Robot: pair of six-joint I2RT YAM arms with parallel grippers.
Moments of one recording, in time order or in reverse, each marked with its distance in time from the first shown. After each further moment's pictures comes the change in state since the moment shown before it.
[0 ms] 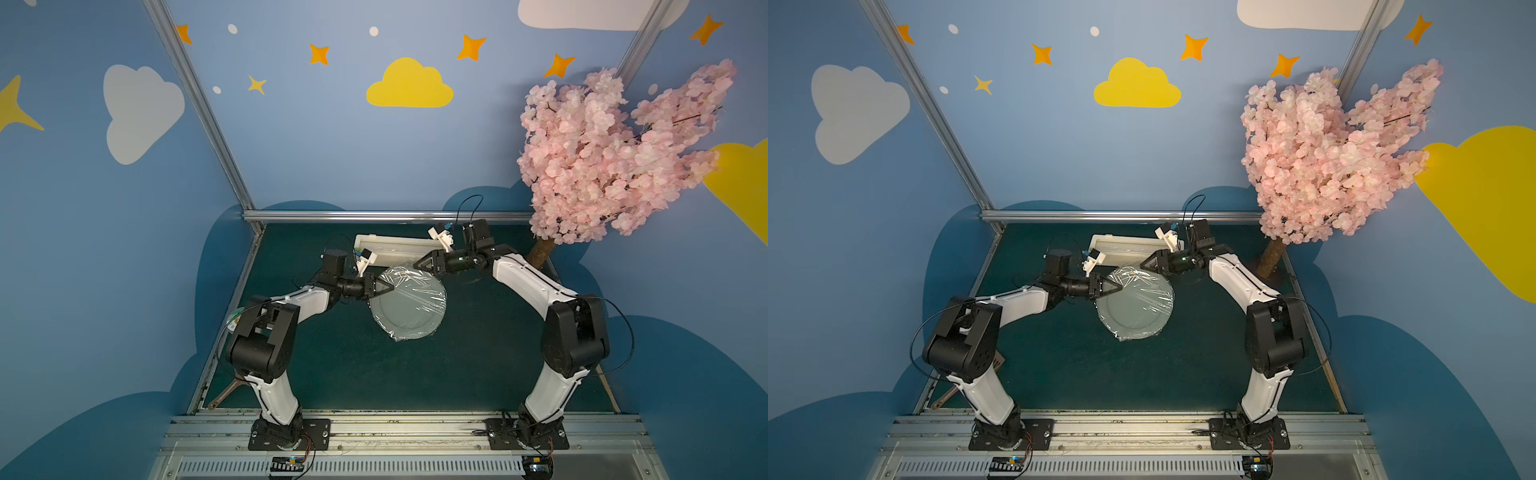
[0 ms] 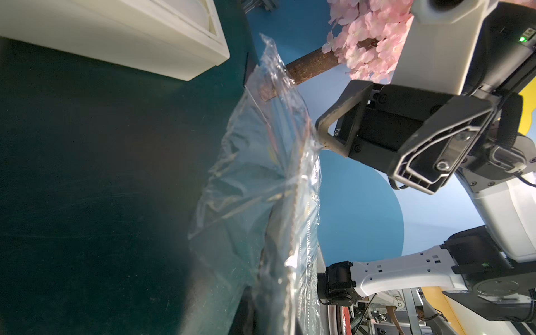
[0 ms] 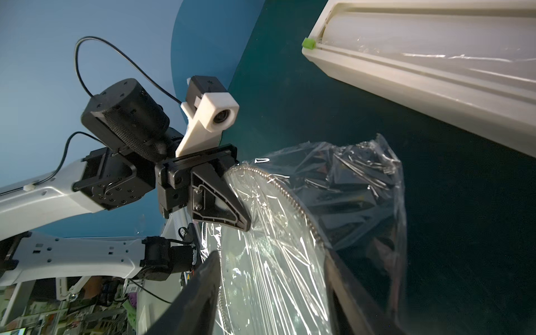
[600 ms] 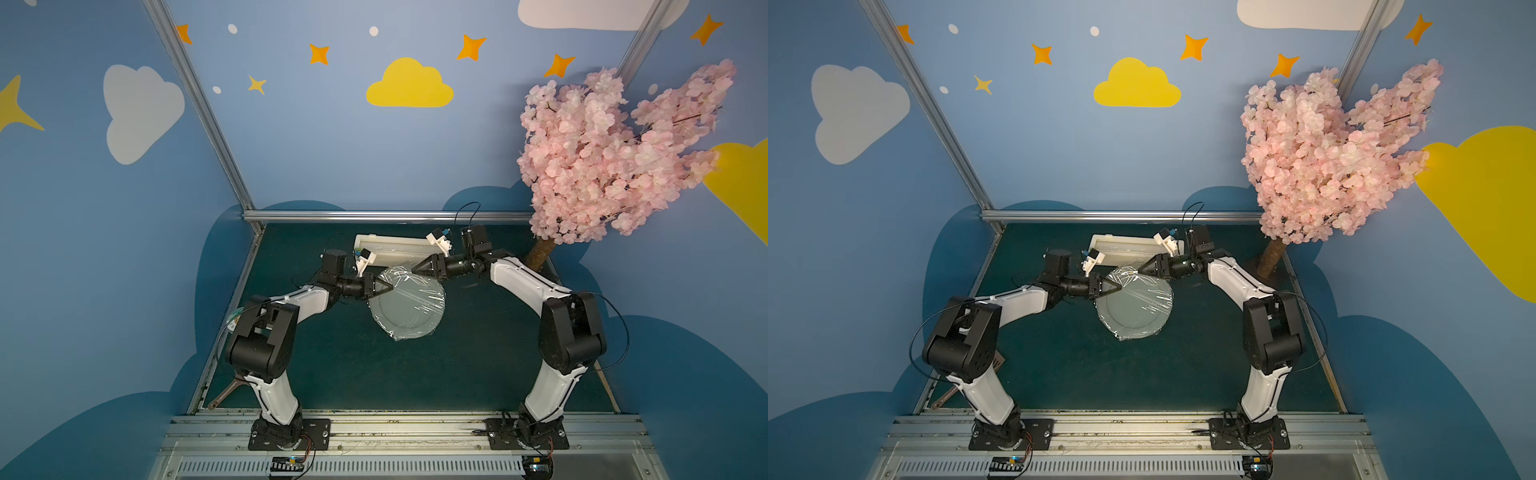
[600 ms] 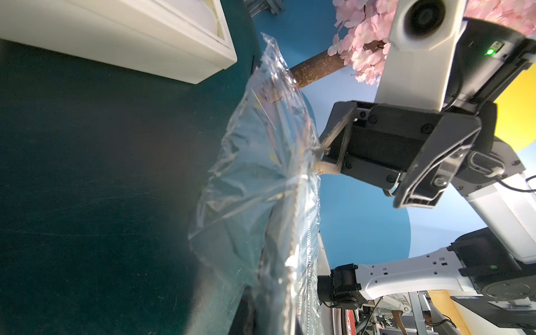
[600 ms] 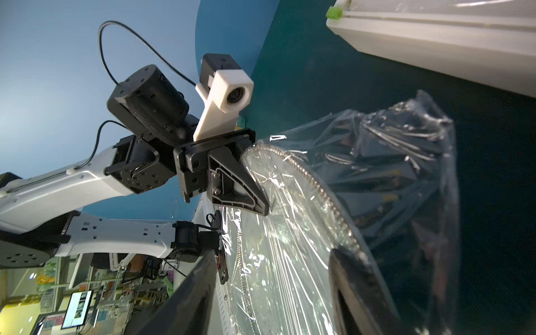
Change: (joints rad) left arm -0.003 -0.002 0.003 -0.019 -0.011 0.020; right arm -0.013 0.010 -0.027 0.043 -0.092 0.042
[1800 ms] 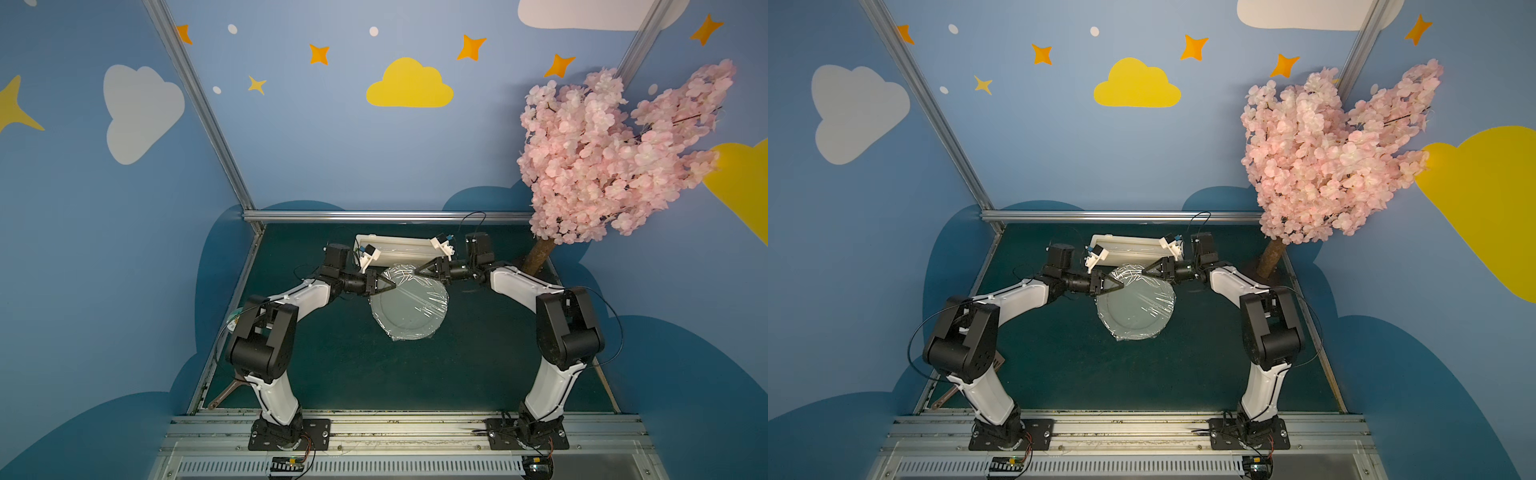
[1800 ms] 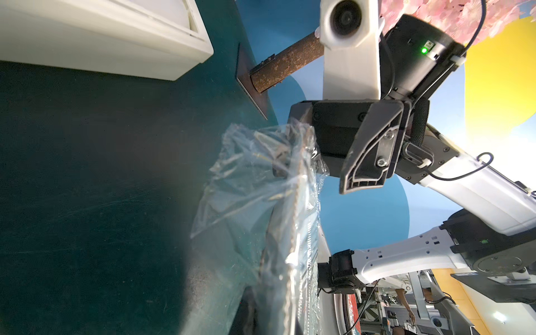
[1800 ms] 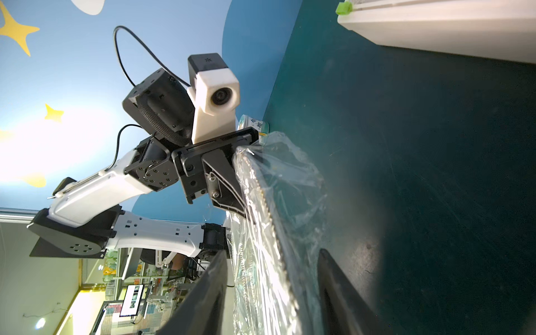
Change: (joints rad) left arm -0.010 0.000 0.088 -0.132 0.024 0.091; right arm -0.028 0.032 -0.182 0.373 -0.180 0.251
